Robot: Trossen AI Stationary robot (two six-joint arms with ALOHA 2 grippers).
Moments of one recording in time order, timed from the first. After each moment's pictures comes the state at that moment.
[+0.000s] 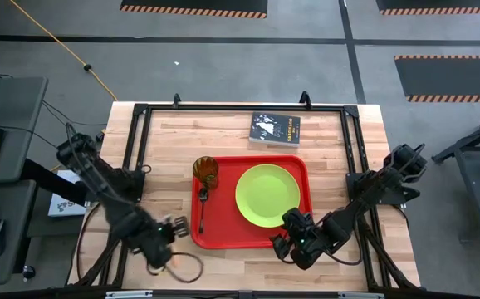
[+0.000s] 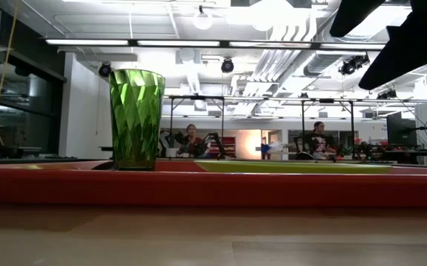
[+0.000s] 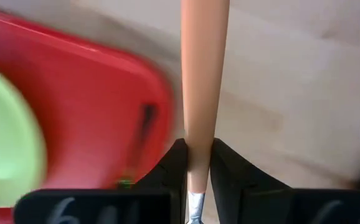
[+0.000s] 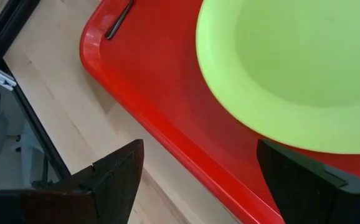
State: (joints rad) left arm -0.82 1.52 1.30 -1.16 -0.15 0.45; right arm 0.71 1.67 1.15 -0.55 0.55 1.52
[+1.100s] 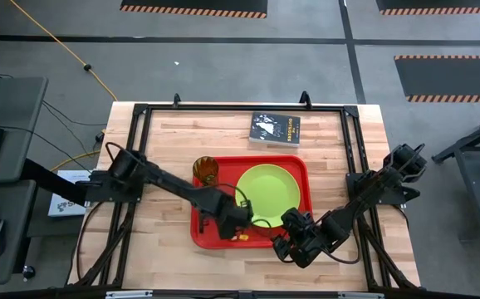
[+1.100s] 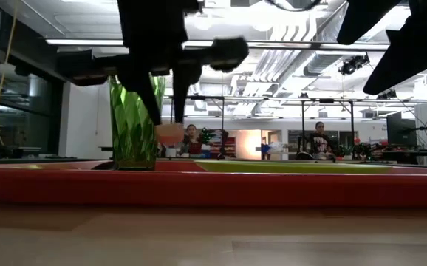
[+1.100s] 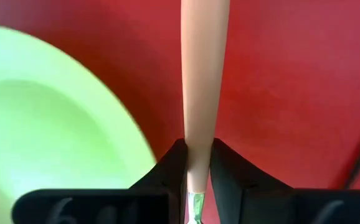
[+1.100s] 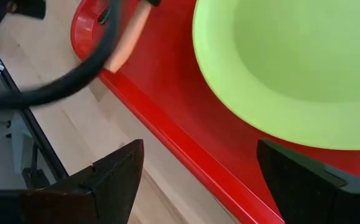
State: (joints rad) left arm -0.34 2.02 1.53 -0.89 -0.16 1.08; right arm 0.70 1.67 1.15 -0.57 0.50 1.48
